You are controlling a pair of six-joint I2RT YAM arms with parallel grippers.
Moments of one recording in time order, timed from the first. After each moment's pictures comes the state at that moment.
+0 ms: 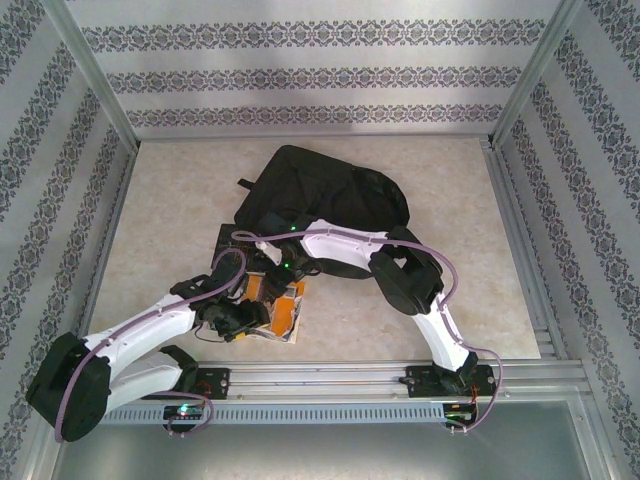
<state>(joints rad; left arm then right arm) -0.54 1.08 0.44 -0.66 0.34 -0.94 0.92 2.18 1.66 -0.87 -0.23 0.13</state>
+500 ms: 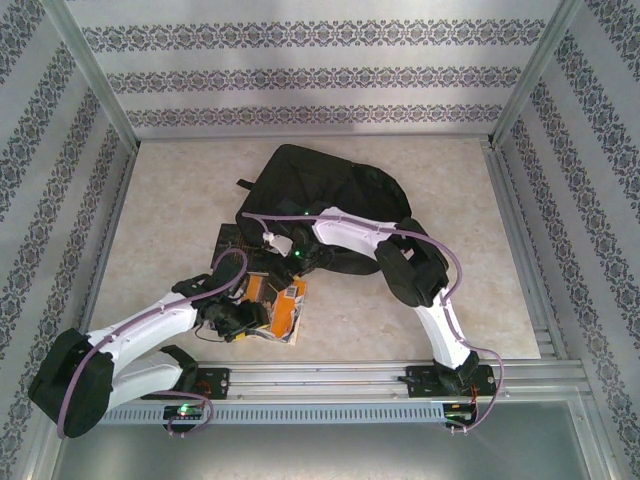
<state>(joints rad) -0.54 1.11 0.45 -0.66 0.35 -0.94 0.81 2.19 1.67 -0.90 -0.56 0.05</state>
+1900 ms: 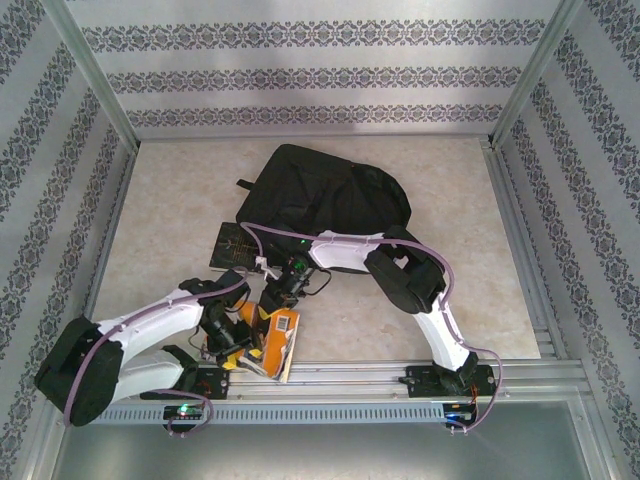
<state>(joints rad) -0.56 1.18 0.46 -0.92 0.50 -0.94 0.89 2.17 1.45 -0.63 -1.01 0.32</state>
